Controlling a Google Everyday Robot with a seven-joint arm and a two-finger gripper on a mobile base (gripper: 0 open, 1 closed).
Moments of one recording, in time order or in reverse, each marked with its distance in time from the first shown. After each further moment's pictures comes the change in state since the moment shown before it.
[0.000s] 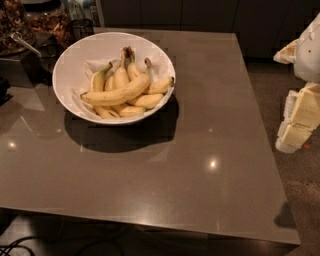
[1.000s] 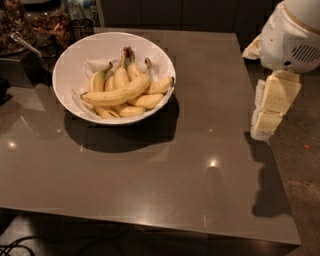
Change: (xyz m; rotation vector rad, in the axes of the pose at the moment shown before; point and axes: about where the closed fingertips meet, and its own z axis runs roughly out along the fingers) arm -0.040 -0.009 0.010 -0.068 -0.005 -0.077
